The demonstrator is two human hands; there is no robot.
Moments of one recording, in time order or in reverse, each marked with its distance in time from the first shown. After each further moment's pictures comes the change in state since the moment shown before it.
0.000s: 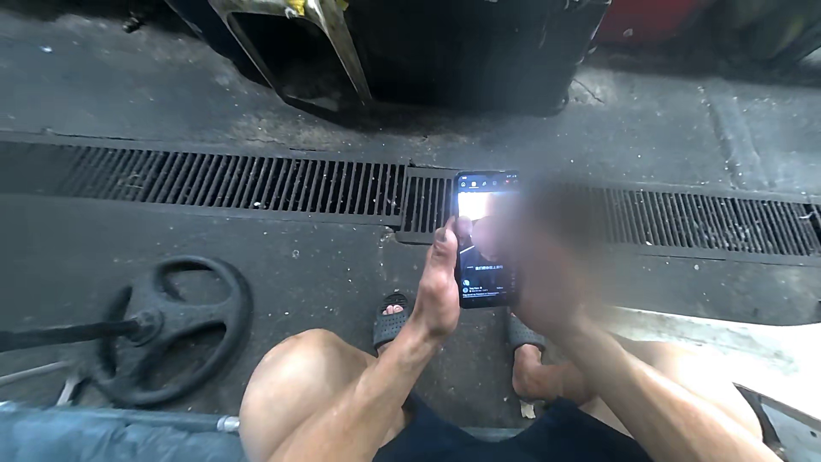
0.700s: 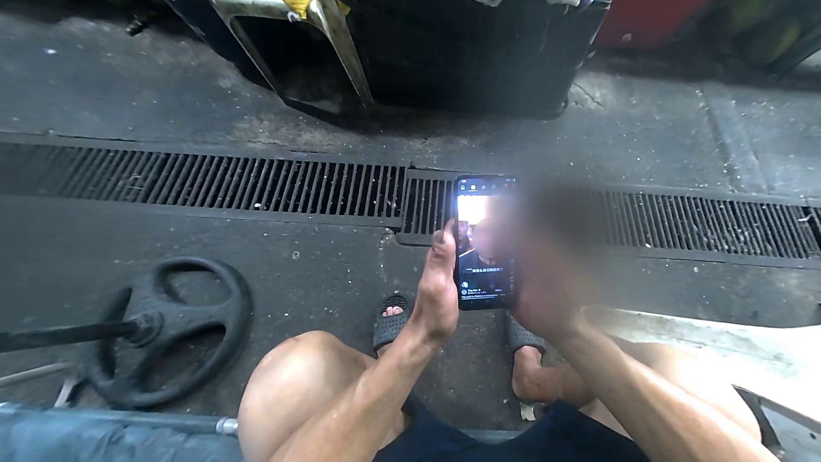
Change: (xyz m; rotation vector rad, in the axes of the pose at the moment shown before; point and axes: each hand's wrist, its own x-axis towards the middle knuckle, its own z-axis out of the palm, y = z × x) left_hand 0.000 -0.002 -0.002 0.001 0.015 -0.003; right_hand 0.000 0.002 0.001 0.004 0.005 0.017
